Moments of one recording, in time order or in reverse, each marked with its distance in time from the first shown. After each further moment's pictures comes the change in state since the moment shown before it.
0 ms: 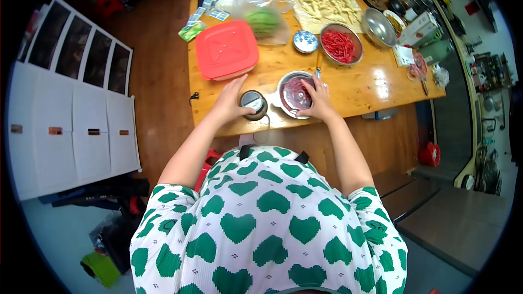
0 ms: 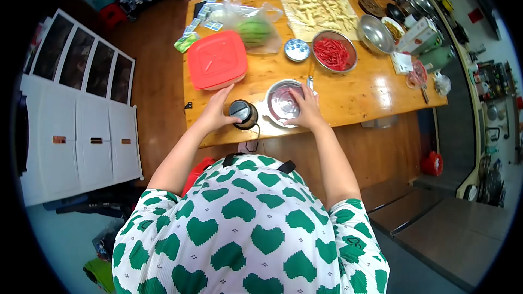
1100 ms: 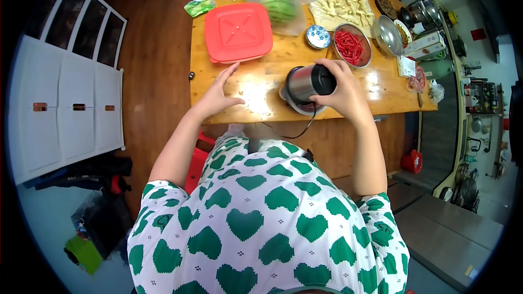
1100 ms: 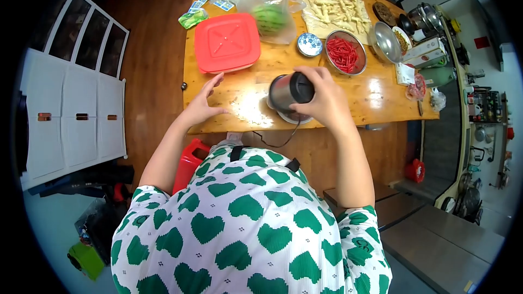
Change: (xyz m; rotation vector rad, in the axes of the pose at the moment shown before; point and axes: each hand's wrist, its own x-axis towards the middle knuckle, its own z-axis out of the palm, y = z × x) left_hand -0.039 -0.026 -0.043 -0.468 -0.010 -0.133; right_hand 0.013 -0.181 -0.158 0.037 0.039 -0.054
